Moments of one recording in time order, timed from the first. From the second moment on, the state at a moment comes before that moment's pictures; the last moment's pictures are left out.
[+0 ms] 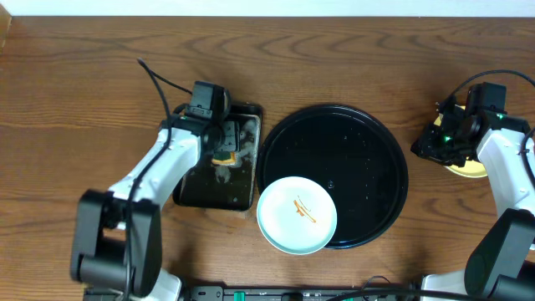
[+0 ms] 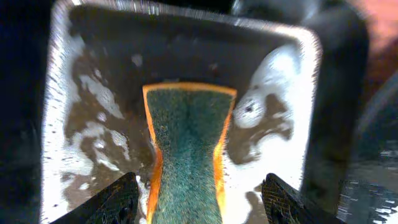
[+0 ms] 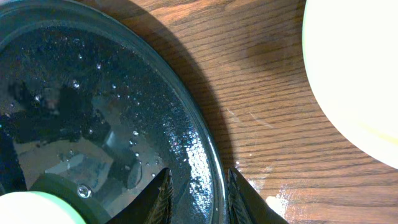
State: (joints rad) left arm -0.23 1.71 1.06 -0.54 0.05 -0.28; right arm -0.24 1.64 1.13 -0.85 -0.29 0.07
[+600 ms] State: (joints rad) left arm -0.23 1.81 1.06 -0.53 0.05 -0.31; right arm -0.24 1.64 1.13 -0.85 -0.29 0.07
